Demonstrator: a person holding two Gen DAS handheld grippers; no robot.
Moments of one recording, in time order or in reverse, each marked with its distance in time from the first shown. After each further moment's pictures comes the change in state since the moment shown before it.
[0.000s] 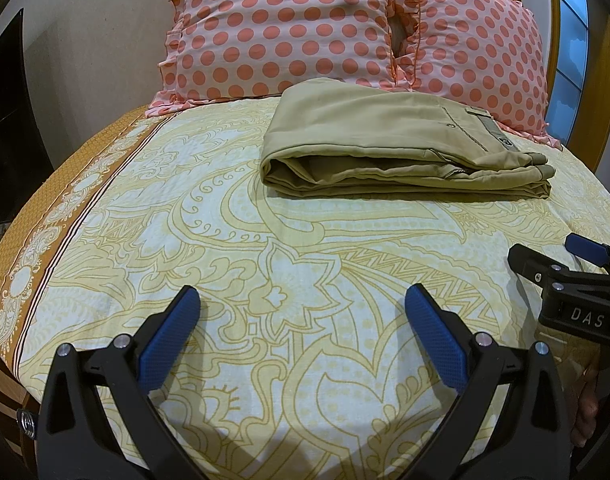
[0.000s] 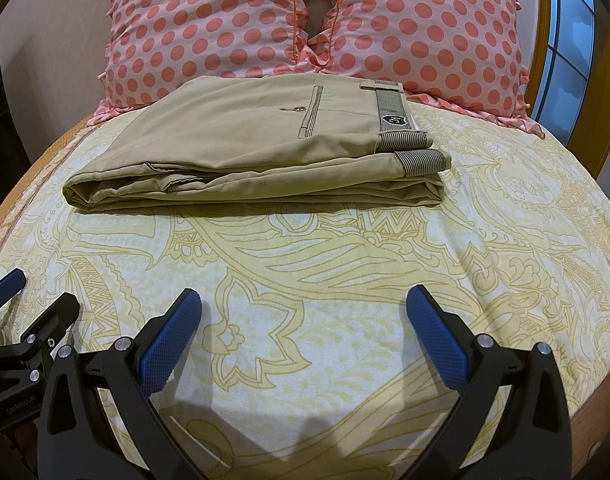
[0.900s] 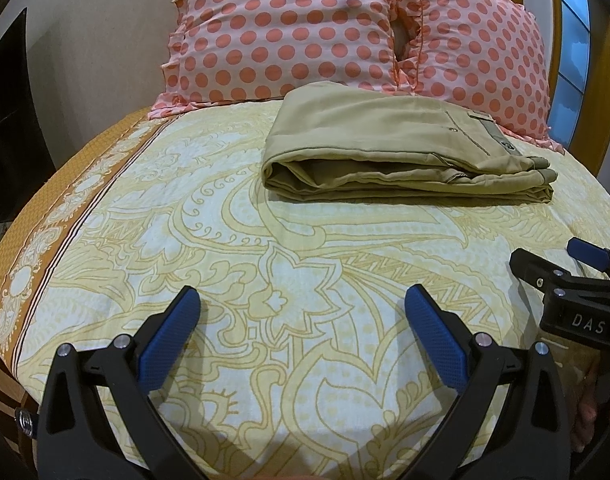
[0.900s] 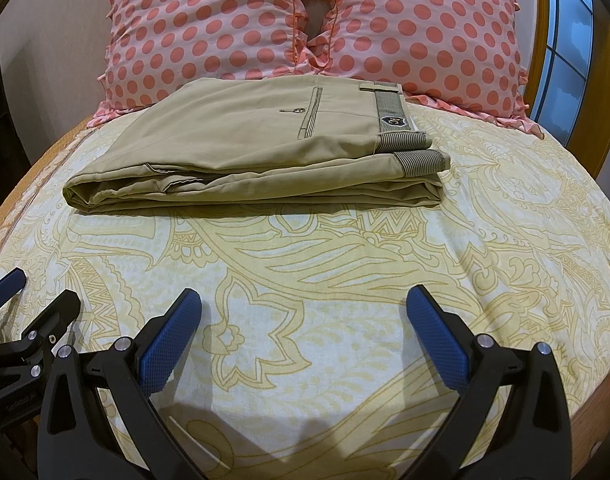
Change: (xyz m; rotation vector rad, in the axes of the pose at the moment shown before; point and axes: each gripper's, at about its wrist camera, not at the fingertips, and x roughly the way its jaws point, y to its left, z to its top) left arm 0.000 0.000 -0.001 -0.009 -0.020 0.005; right arm 0.000 0.000 0.000 0.000 -0.002 0.000
